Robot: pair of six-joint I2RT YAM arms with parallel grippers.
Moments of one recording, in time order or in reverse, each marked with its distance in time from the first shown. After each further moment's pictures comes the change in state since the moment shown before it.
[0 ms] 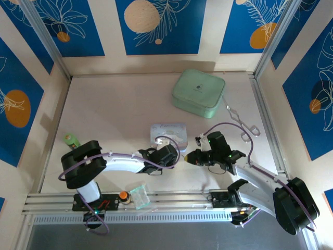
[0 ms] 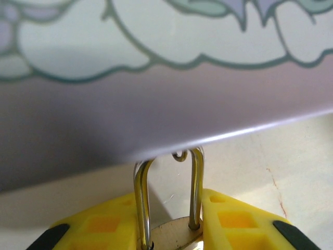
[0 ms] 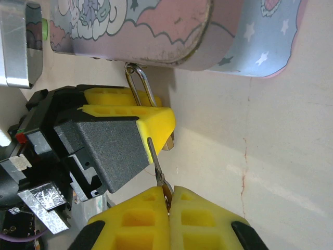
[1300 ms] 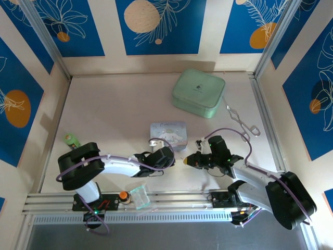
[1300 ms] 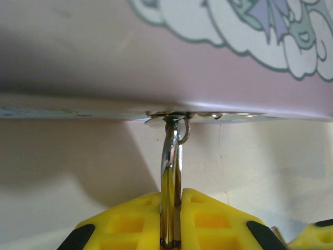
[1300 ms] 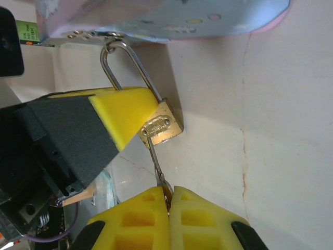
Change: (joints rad) left arm -0.006 -0.035 -0.129 0.268 -0.027 -0.243; right arm -0.026 0.079 -0.125 0.251 -0.096 0.140
